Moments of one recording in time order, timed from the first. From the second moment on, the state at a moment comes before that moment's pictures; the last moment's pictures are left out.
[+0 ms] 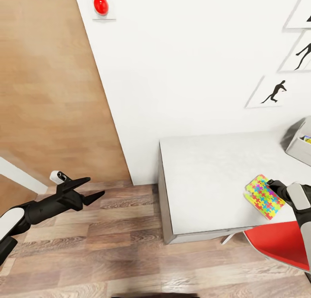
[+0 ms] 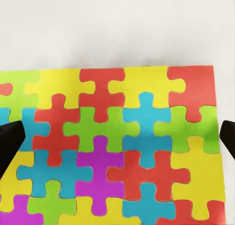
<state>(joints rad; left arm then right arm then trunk) -0.42 0.57 -0.16 -1.47 1.78 1.05 -0.55 -0.89 -0.42 -0.34 -0.68 -0.69 0.49 -0.39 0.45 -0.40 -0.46</state>
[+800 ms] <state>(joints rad) -0.42 0.57 -0.16 -1.47 1.78 1.05 -0.55 -0.89 -0.42 -0.34 -0.68 -0.69 0.50 -0.39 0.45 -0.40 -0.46</state>
